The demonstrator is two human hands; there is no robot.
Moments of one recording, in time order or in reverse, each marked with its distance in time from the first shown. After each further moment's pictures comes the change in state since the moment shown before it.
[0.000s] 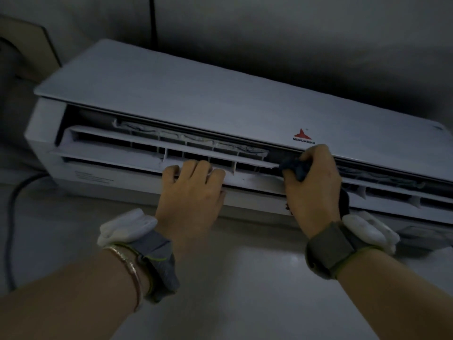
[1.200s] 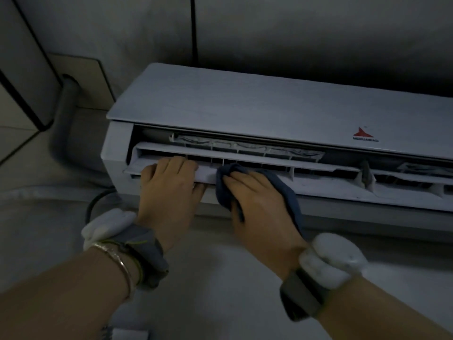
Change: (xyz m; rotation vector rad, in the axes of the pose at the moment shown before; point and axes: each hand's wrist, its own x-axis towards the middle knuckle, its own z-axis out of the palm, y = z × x) left_hand -0.007 -0.114 -0.005 -0.046 0.059 -0.140; right_hand -0.058 -0.105 0.080 -0.090 -0.379 -0.520
